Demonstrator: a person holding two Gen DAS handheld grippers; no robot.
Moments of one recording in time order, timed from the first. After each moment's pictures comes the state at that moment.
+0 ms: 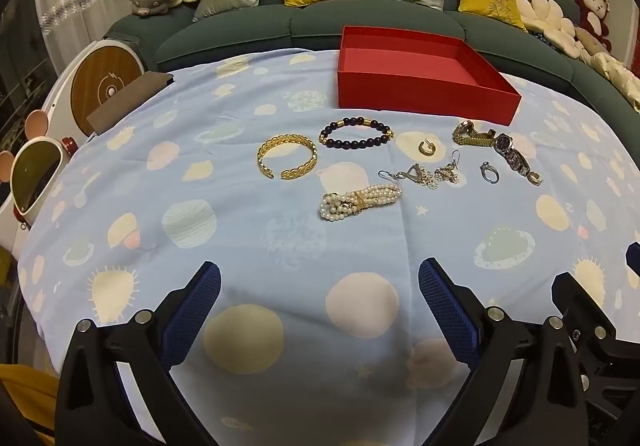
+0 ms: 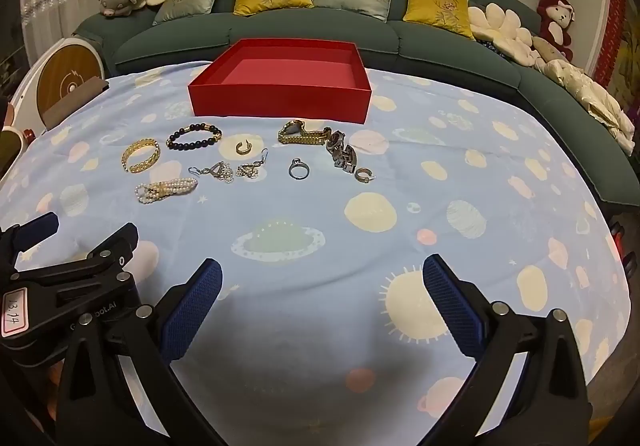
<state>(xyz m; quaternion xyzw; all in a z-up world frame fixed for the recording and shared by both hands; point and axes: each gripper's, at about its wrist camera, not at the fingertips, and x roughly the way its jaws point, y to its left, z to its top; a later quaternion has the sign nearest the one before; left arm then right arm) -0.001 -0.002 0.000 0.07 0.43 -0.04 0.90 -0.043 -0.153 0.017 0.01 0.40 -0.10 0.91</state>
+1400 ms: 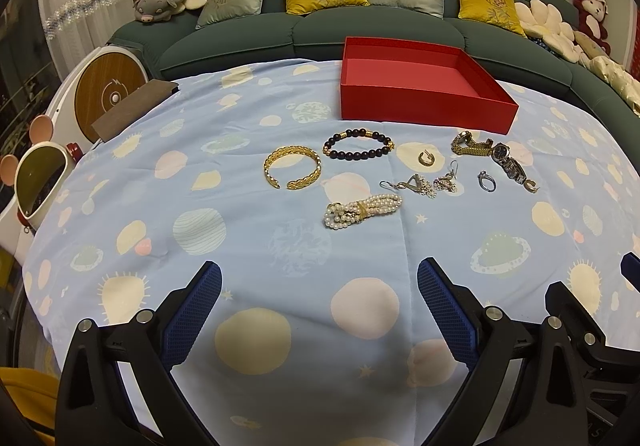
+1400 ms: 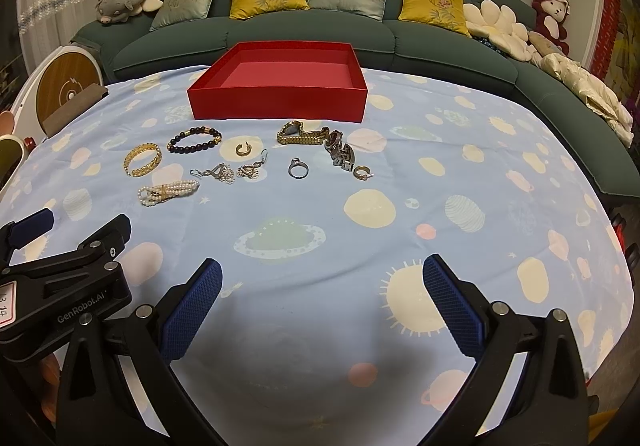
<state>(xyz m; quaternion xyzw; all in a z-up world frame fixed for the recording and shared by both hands) -0.003 0.000 0.013 0.06 0.41 -0.04 0.91 -0.048 -0.154 0.018 0.02 0.39 -0.10 0.91</state>
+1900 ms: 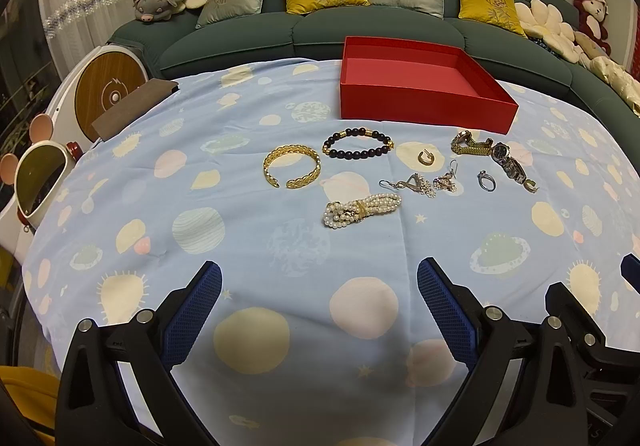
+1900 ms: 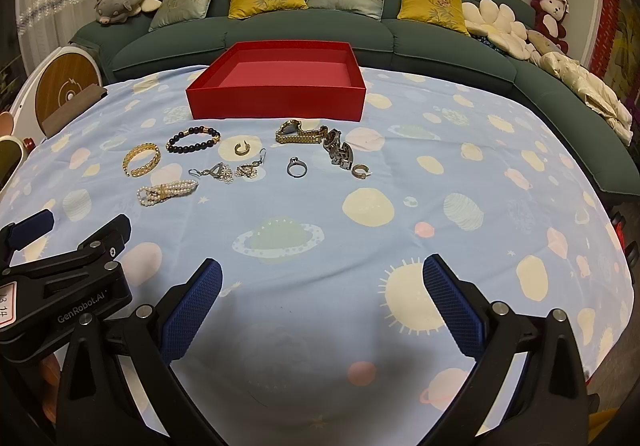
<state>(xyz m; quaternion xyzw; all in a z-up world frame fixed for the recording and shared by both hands) -0.003 0.001 0.013 0.06 0.41 -0.04 0.91 -0.048 -0.155 0.017 0.02 0.39 -0.10 0.91</state>
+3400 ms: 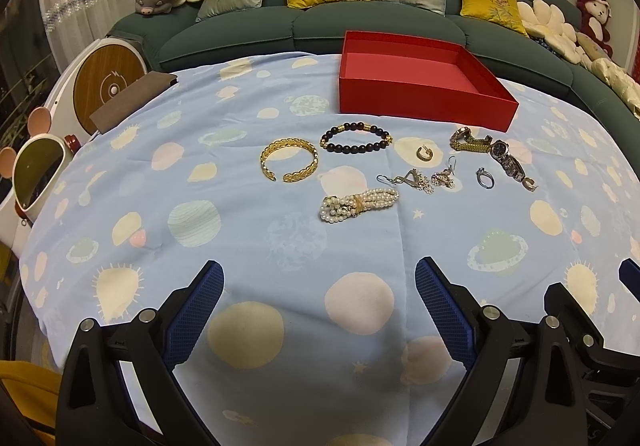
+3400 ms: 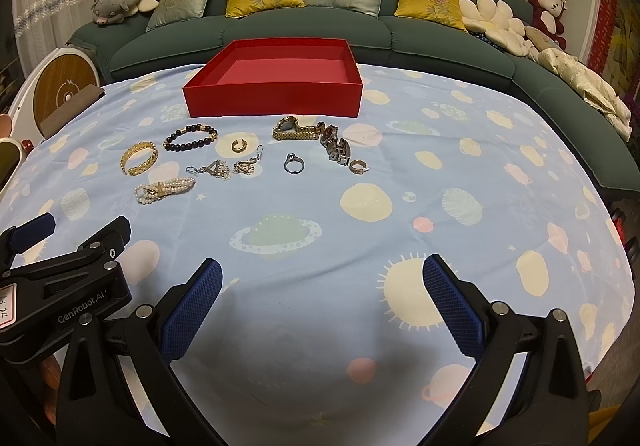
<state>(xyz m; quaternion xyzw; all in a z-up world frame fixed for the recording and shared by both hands) -0.004 -0.001 0.012 0.05 0.43 -0.04 0.90 -0.050 -0.158 0.015 0.03 0.40 -0.11 0.91</state>
